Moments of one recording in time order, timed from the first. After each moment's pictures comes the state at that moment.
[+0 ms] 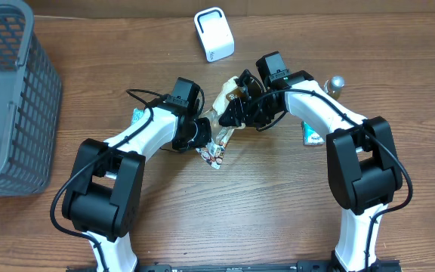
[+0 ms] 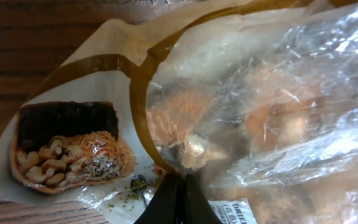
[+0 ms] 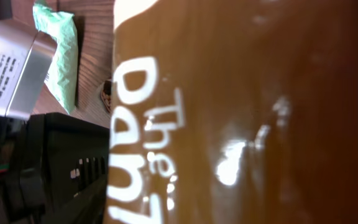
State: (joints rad) left arm -0.36 1.95 1.21 -0.60 0.28 -0.48; right arm 0.35 2.11 1.50 -0.69 -0.67 0.19
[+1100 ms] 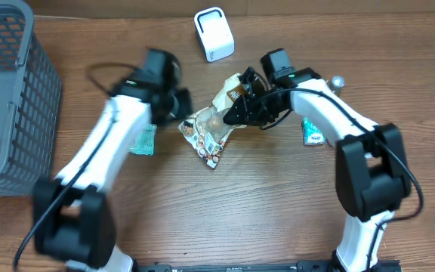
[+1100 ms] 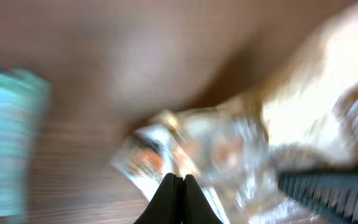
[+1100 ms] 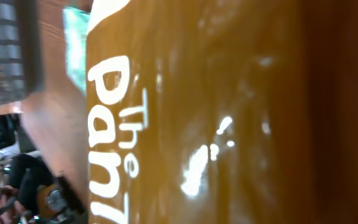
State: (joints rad) left arm -0.22 1.73 1.40 -0.79 0.21 -0.46; right arm 0.32 2.02 1.50 -0.77 -0.70 0.20
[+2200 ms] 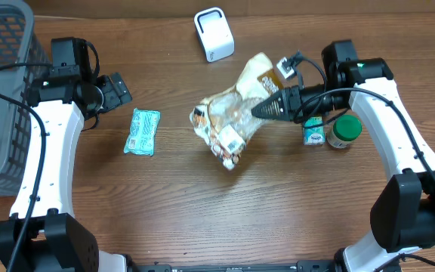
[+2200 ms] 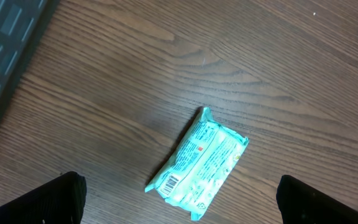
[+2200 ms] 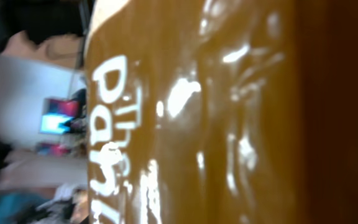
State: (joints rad) left arm 0.09 1.63 1.45 -0.93 -0.03 -0.39; right arm 0.11 1.79 1.50 -1.11 -1.18 -0.24
